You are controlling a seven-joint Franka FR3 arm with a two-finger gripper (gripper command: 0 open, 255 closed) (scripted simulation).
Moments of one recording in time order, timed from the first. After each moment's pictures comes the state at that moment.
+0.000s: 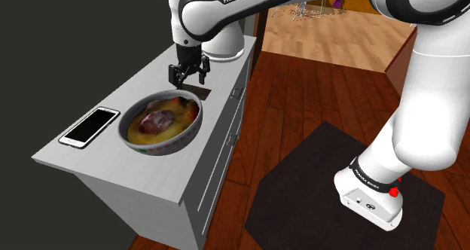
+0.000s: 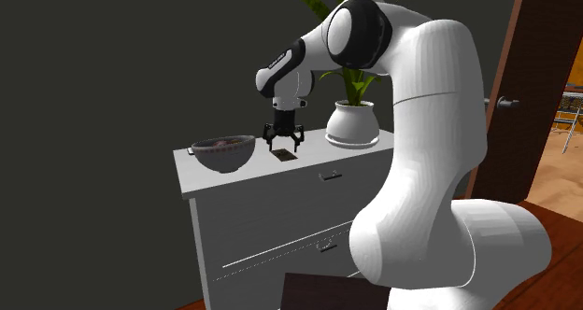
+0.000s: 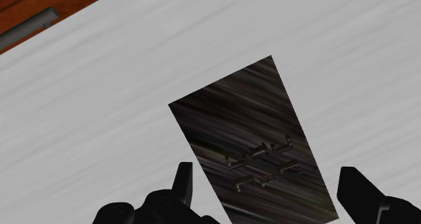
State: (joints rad) arm 0.17 0.38 0.32 -1.67 -0.07 2.04 0.42
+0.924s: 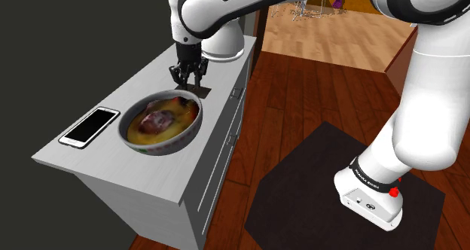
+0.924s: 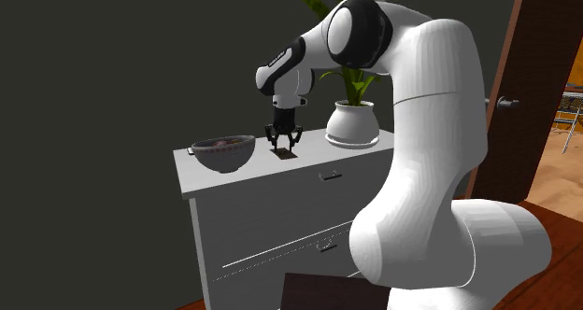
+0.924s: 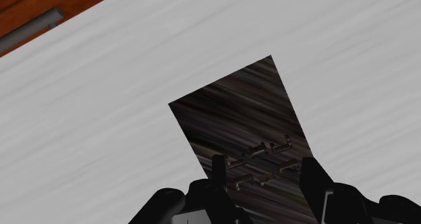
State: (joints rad) arm 0.17 0.37 0.32 -1.65 -0.07 2.03 0.42
